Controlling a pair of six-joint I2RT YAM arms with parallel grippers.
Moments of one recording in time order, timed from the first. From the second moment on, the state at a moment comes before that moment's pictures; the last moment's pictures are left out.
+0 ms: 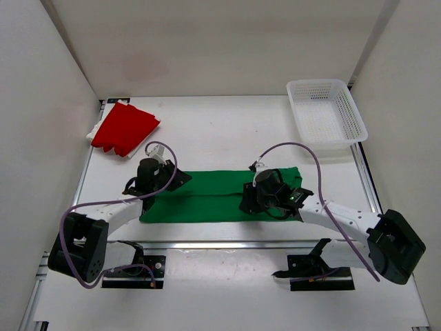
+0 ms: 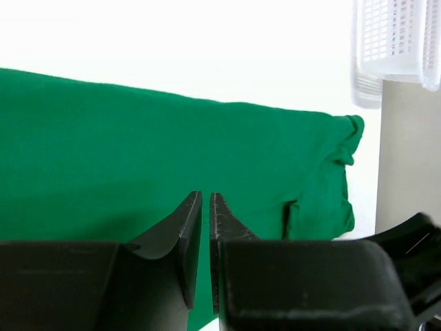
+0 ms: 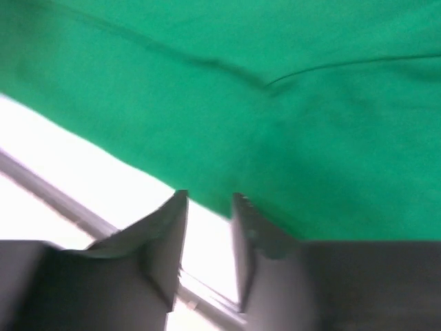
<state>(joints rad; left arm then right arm) -0.31 1.25 0.42 0.31 0.28 -0.79 0.79 1.20 0.59 -0.20 -0.03 0.57</state>
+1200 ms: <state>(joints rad) -0.47 1.20 0.58 0.05 0.29 -0.62 0.31 2.63 2.47 -0.58 -0.26 0.32</state>
